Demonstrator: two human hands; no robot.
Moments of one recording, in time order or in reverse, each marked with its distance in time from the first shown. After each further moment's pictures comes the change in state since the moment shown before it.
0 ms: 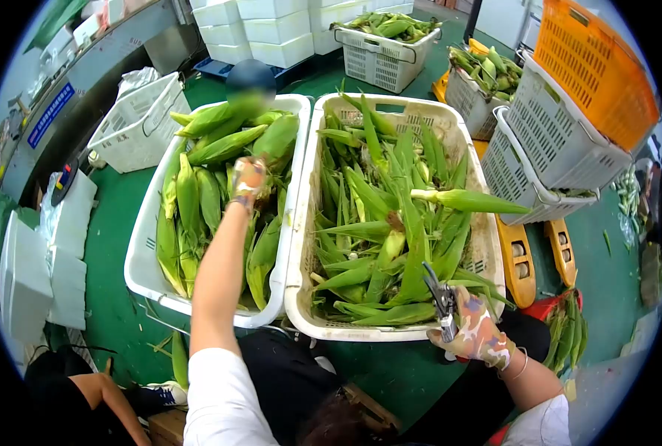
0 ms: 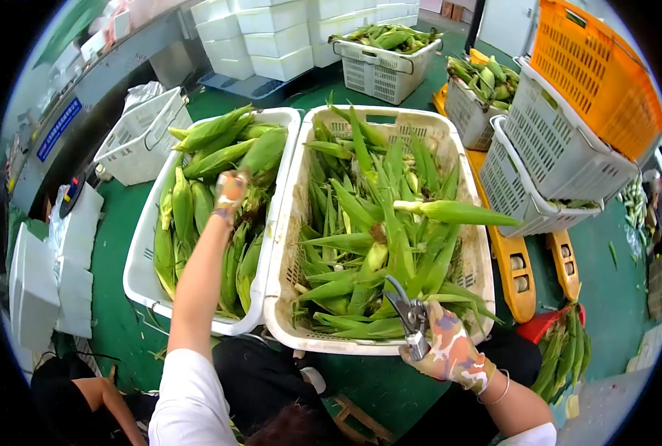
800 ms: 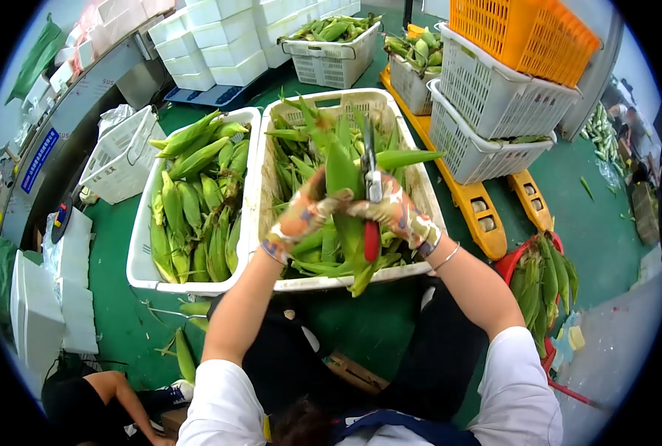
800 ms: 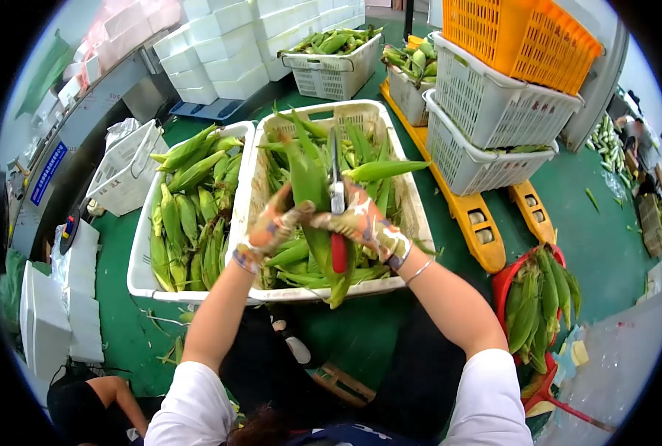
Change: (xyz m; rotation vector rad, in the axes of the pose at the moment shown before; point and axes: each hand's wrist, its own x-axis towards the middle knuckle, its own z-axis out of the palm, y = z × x) left_hand -0.269 0.201 0.000 -0.750 -0.798 0.392; right_hand 0.035 0.011 -0.029 1.046 0.152 -0.235
